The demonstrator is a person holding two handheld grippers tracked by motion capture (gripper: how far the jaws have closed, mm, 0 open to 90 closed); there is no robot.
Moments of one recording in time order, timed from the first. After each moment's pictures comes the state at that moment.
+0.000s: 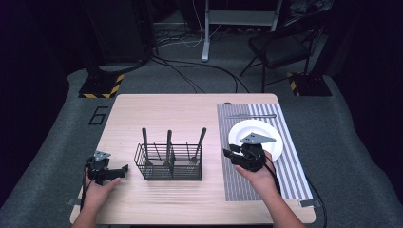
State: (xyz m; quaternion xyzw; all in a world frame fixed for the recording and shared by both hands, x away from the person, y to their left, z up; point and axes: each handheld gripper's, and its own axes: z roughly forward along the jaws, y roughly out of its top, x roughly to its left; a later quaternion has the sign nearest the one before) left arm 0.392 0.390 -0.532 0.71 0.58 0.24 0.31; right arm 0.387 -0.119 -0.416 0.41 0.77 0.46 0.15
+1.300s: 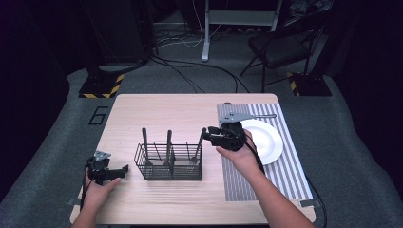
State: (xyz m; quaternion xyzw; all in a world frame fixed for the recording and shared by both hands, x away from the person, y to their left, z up) left arm 0.392 0.389 -0.532 0.72 0.57 0.24 0.32; right arm 0.427 -0.064 -0.371 0.35 0.78 0.50 0.12
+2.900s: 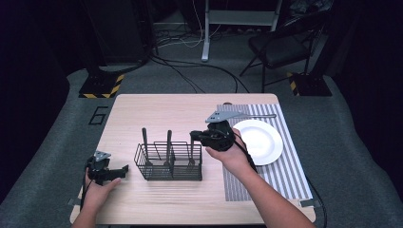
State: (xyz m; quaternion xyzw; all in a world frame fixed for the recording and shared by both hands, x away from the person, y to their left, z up) left arm 0.392 0.389 -0.532 0.72 0.57 0.24 0.32; right arm 0.414 -0.031 -0.348 0.30 0.81 0.50 0.08
